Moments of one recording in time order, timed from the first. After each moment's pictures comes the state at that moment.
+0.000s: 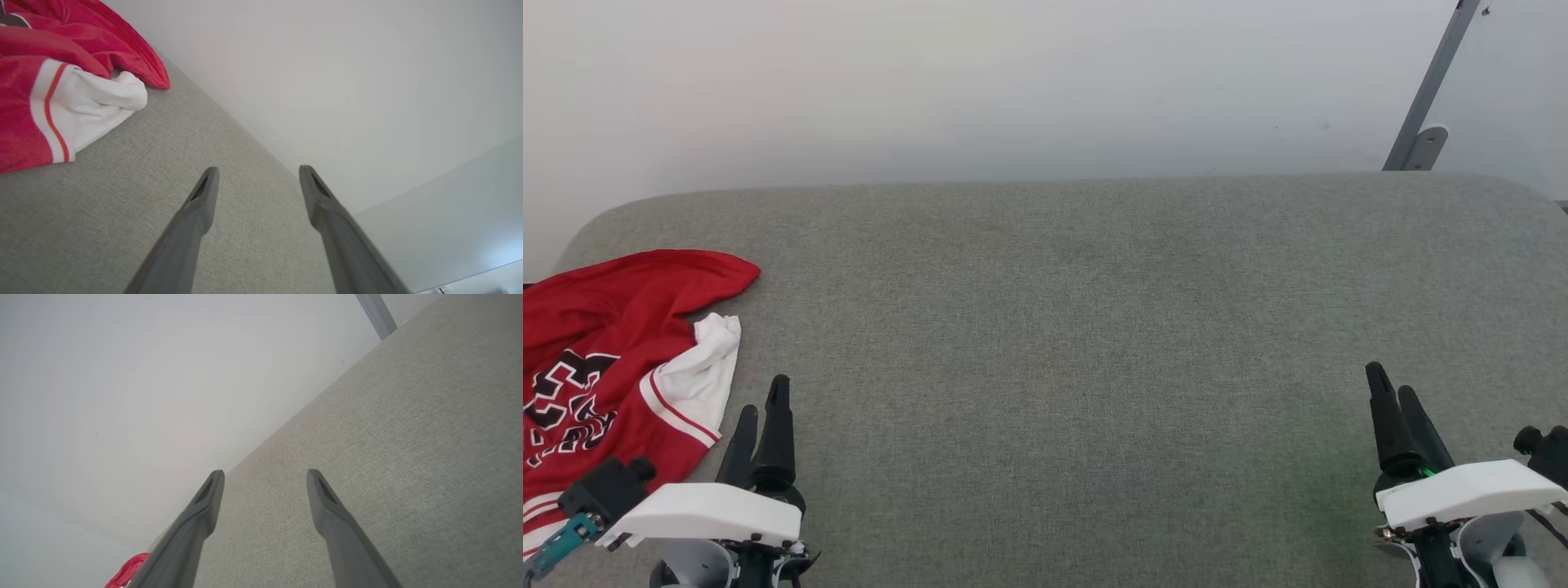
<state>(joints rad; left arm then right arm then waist) -0.05 0.16 -0.02 0.18 -1.01 0.00 -0.06 -0.08 -0.11 -0.07 0.27 0.92 0.13 -0.04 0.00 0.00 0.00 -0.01</state>
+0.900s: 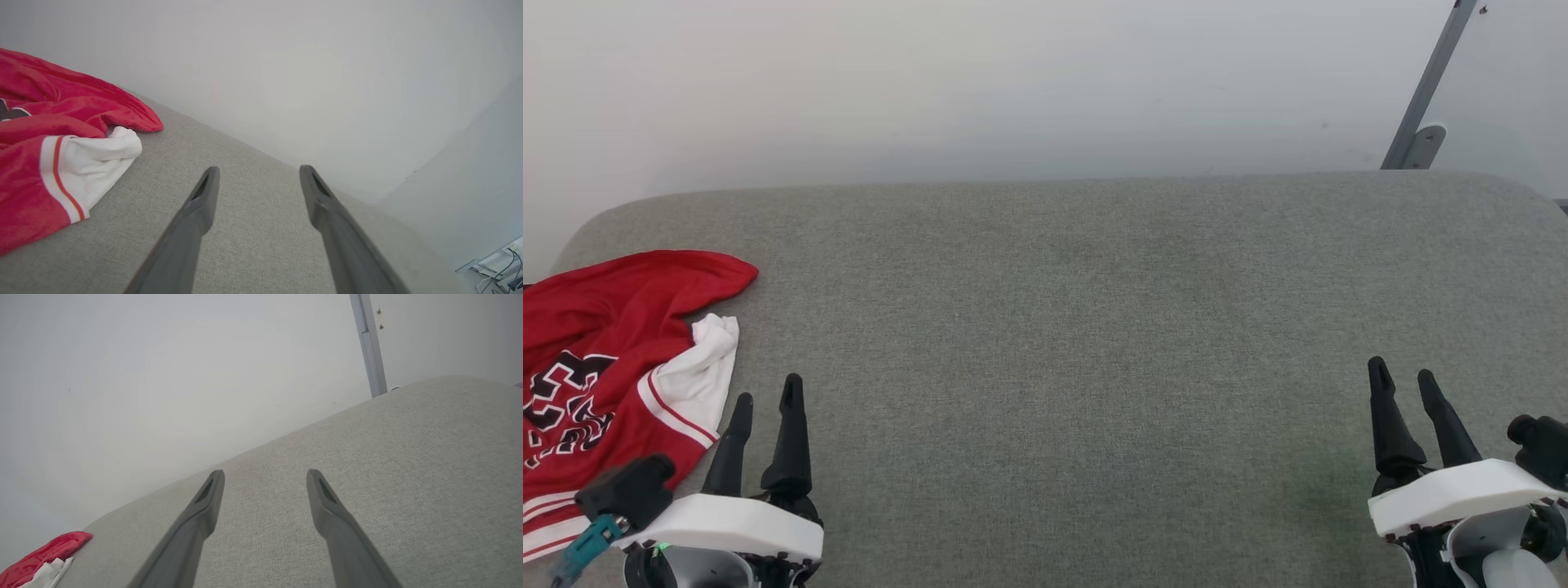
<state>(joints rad) -0.04 0.15 -0.01 0.17 -0.69 -0.07 -0.14 -0.08 -0.13 -0.05 0.26 0.62 0.13 -0.13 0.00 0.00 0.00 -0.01</state>
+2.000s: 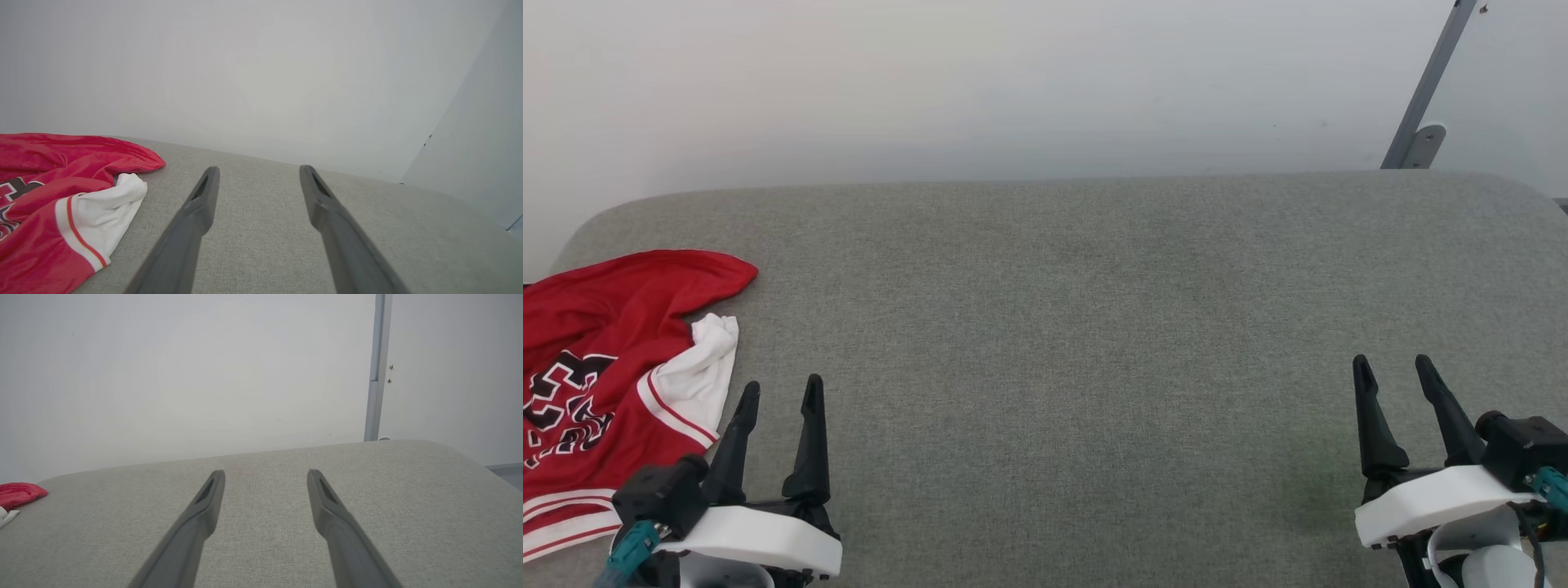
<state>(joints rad) -0.02 0.14 -0.02 0.14 -0.40 -0.11 -0.22 -0.08 -0.14 -0.03 0.25 0.32 0.13 -0.21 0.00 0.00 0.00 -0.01</state>
